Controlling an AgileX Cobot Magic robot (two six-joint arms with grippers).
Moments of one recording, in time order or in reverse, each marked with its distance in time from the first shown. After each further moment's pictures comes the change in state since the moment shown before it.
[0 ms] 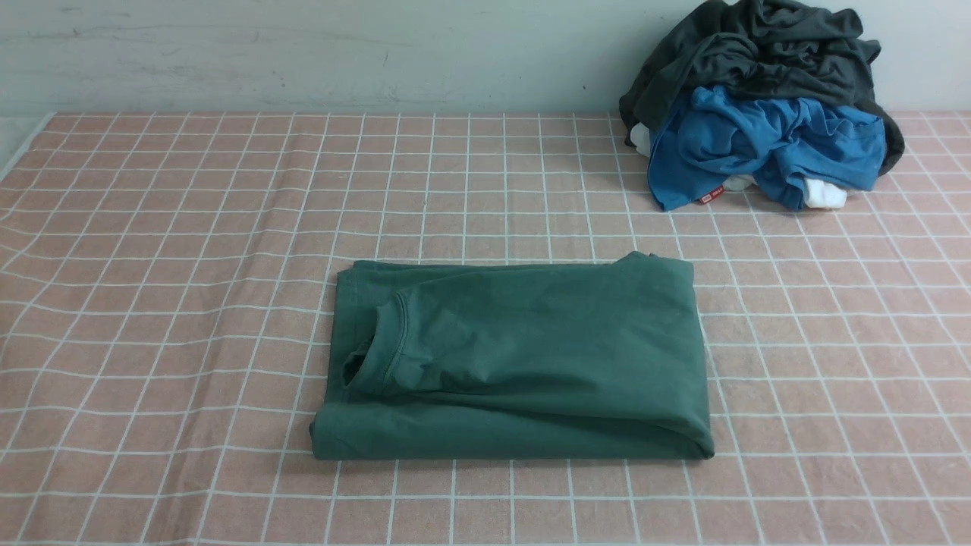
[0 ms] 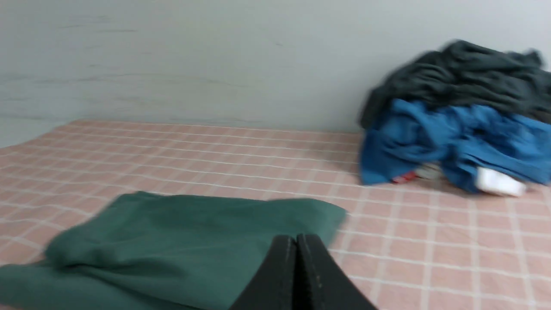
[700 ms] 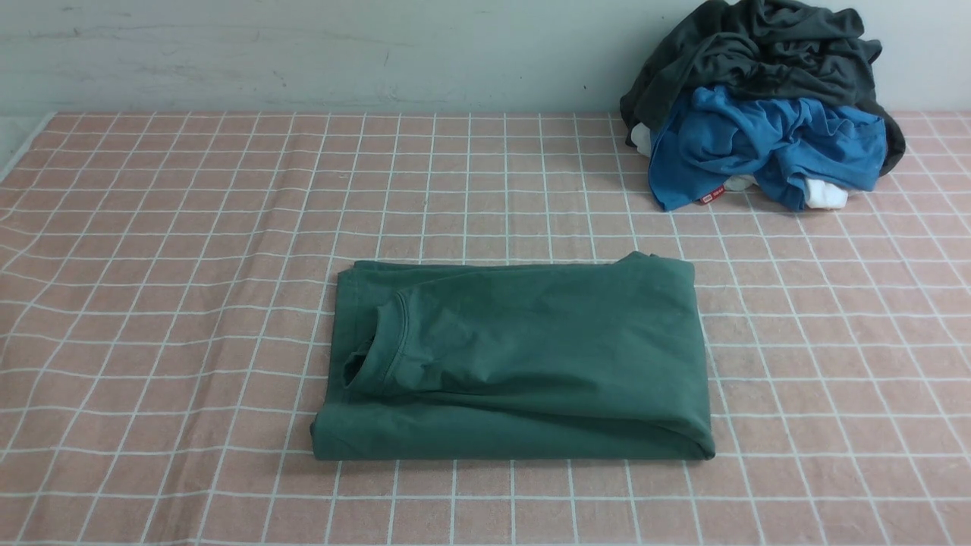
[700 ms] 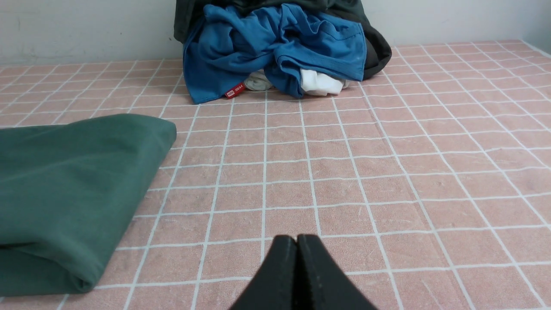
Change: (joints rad) right arm -0.307 -0.136 0.169 -0.061 0.105 0.013; left arm 0.000 0.000 0.000 0.000 0.001 0.000
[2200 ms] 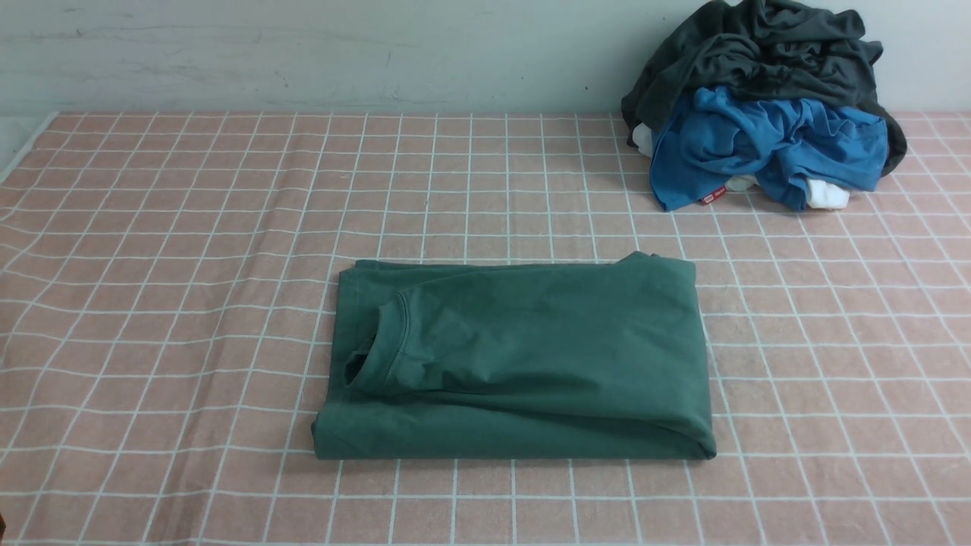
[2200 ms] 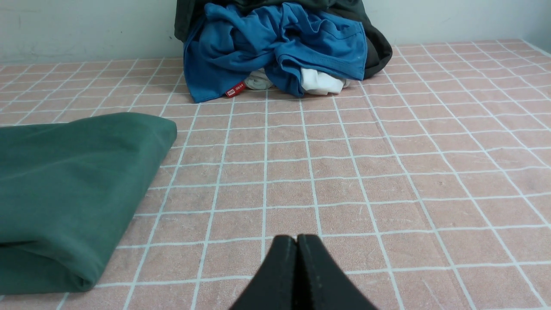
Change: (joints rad) right arm 0.000 0.000 0.000 -0.002 0.003 0.000; left arm 0.332 -0.067 0.469 -0.124 -0.589 0.000
